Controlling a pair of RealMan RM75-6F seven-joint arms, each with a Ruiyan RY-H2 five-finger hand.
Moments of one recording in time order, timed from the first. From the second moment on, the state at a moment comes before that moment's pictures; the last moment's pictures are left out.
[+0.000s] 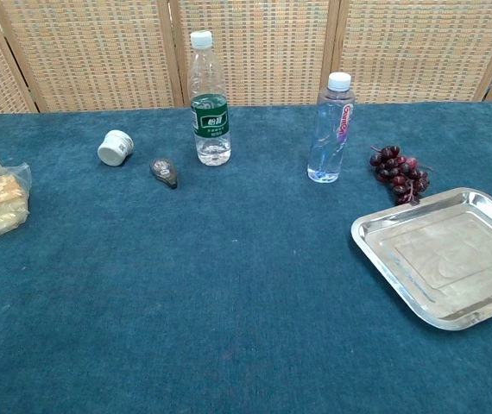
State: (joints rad) left arm -0.63 -1.46 -0.11 -0.82 1.33 0.65 -0.29; right arm 0.06 -1.14 0.15 -1.64 -1.47 1.57 -0.08
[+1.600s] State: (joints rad) left arm -0.61 -1.15 -0.14 -1.77 1.16 1.11 0.23; right arm 0.27 -1.09 0.08 -1.54 -1.77 1.36 0.00
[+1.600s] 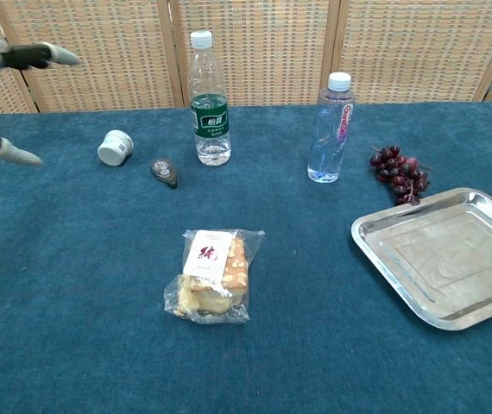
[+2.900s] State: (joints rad) left arm -0.33 -1.03 -0.13 -1.79 1.08 1.30 0.14; right arm 1.05 -1.64 0.14 -1.31 -1.88 0.53 -0.37
